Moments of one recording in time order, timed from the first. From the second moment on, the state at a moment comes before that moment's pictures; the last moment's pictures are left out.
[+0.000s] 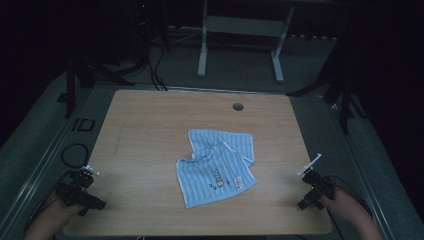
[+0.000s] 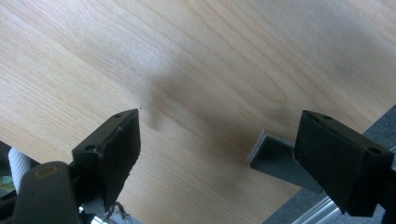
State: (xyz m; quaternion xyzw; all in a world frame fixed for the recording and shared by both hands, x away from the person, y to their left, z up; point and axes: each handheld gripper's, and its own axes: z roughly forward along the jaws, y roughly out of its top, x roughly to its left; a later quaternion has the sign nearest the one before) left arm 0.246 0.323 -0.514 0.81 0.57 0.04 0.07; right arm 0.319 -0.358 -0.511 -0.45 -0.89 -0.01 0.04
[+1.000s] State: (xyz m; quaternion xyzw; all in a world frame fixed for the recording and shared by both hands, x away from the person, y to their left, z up) left arm 0.292 0.235 -0.510 0.88 0.47 0.04 0.09; right arm 0.351 -0.315 -0.496 -0.41 -0.91 -0.07 -0.01
